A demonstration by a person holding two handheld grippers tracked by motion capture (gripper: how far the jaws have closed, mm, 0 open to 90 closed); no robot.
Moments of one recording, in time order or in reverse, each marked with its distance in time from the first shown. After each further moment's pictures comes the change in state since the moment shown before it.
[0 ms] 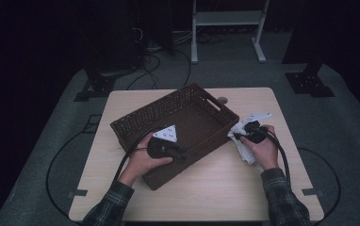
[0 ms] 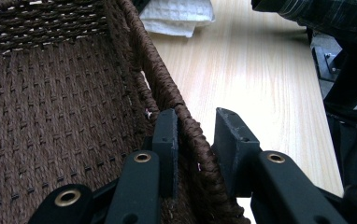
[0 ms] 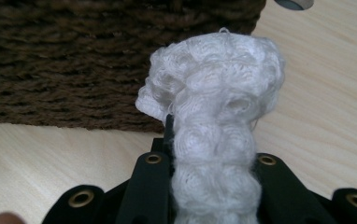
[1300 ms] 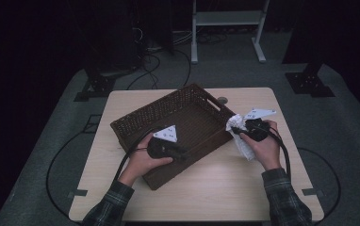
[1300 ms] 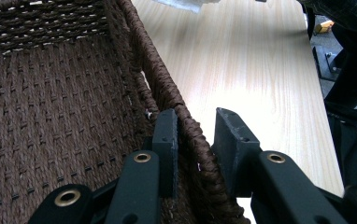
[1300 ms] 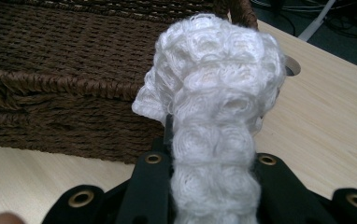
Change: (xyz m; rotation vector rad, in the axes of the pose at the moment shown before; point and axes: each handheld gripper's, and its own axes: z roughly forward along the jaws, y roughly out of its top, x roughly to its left) left arm 0.000 0.000 0.000 0.004 0.001 0.002; right arm 0.021 0.022 -0.037 -0.131 0.006 -0.064
